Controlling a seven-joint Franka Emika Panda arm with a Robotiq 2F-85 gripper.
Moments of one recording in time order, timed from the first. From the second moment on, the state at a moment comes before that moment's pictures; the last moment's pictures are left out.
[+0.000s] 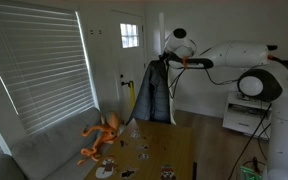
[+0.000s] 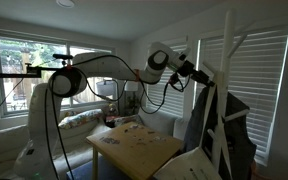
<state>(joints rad) -0.30 0.17 -0.21 -1.37 -0.54 2.46 0.51</state>
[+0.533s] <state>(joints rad) -0.30 0.18 -0.22 -1.35 -0.55 2.46 0.54</state>
